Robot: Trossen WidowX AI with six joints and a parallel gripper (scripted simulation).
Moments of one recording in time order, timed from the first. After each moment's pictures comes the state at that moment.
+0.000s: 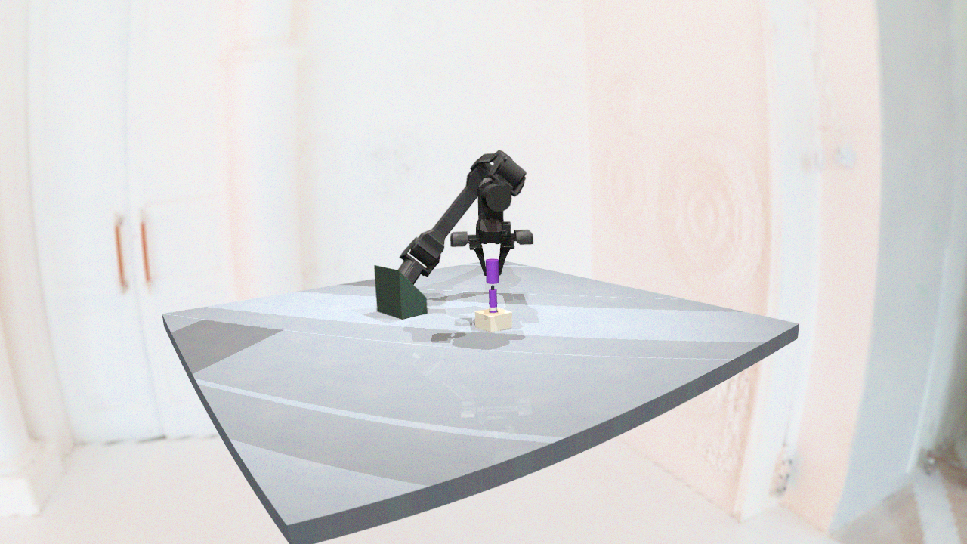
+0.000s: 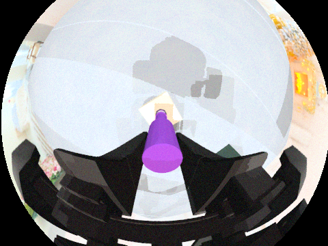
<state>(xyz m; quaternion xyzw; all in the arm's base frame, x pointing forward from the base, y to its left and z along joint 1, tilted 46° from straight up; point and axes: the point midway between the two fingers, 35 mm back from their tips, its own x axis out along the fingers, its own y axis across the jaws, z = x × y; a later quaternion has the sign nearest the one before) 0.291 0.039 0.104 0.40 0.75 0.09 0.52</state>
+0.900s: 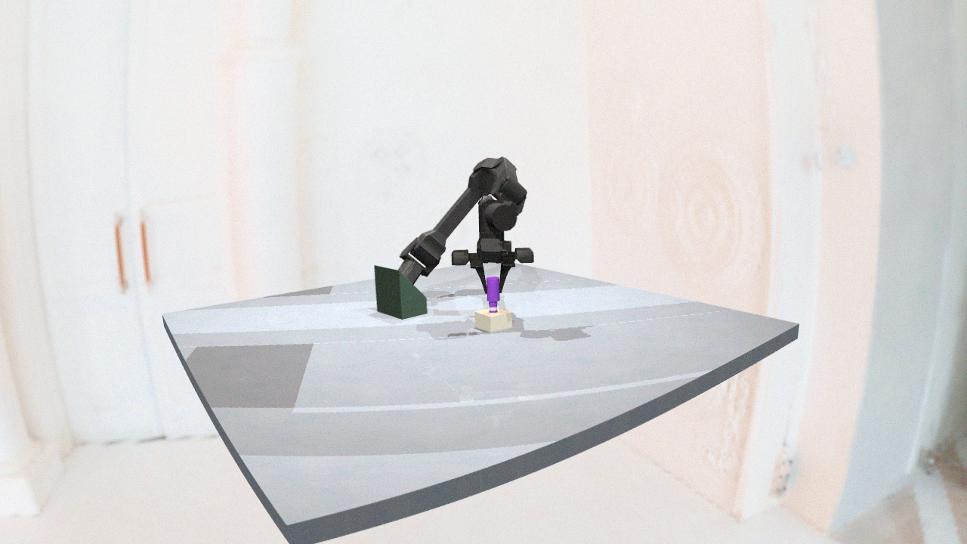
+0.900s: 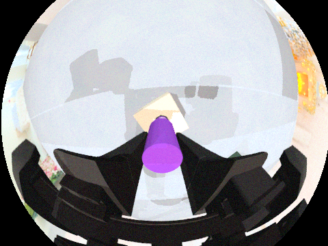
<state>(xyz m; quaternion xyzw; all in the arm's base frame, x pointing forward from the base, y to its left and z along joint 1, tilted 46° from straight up) 0.285 0.069 0.075 0.40 0.75 0.09 0.52</state>
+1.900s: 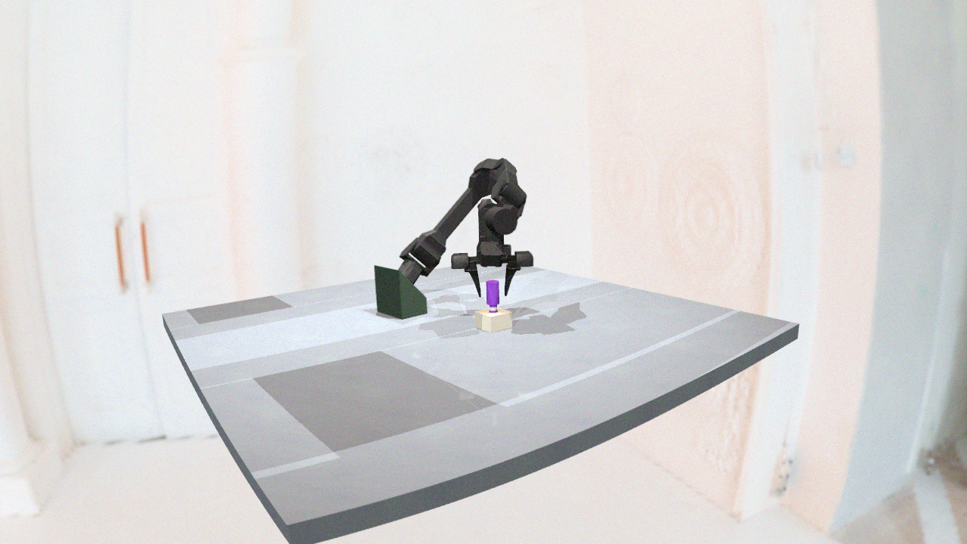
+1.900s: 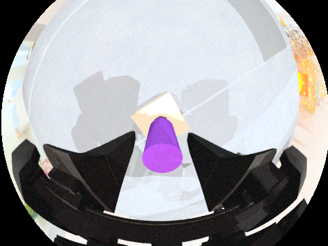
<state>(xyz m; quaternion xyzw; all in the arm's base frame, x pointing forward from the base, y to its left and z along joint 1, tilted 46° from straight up) 0.283 0.075 0.069 0.40 0.75 0.09 0.52</state>
